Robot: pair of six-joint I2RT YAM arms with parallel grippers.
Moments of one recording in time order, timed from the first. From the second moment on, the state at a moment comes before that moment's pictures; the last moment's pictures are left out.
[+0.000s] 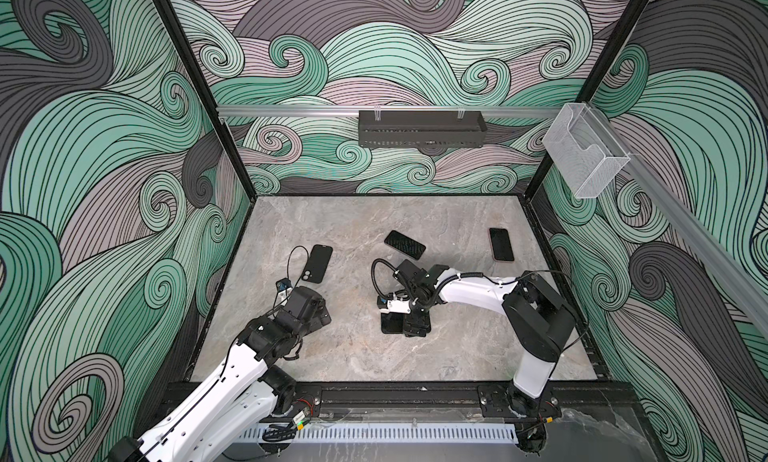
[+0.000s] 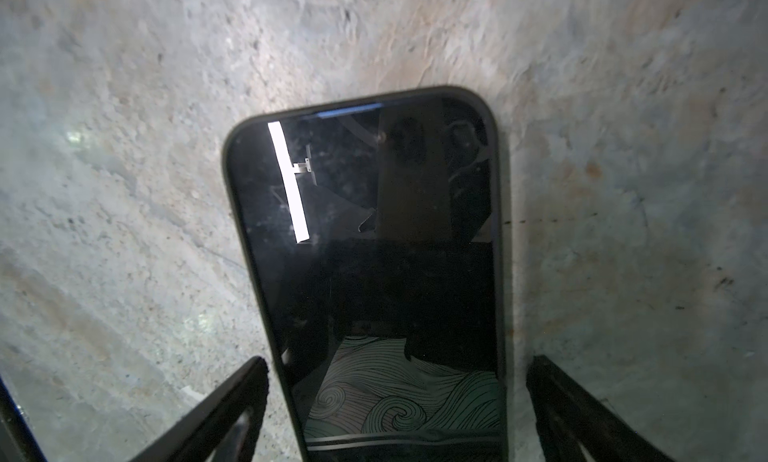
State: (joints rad) left arm -0.54 0.70 0.57 -0.91 -0.34 -0.89; right arm 0.84 1.82 1.10 -0.70 -0.16 -0.67
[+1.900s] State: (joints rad) left arm -0.50 0.93 0.72 -0.82 -0.20 -0.61; right arm 0.30 1.86 1.40 -0.70 0.05 -0.02
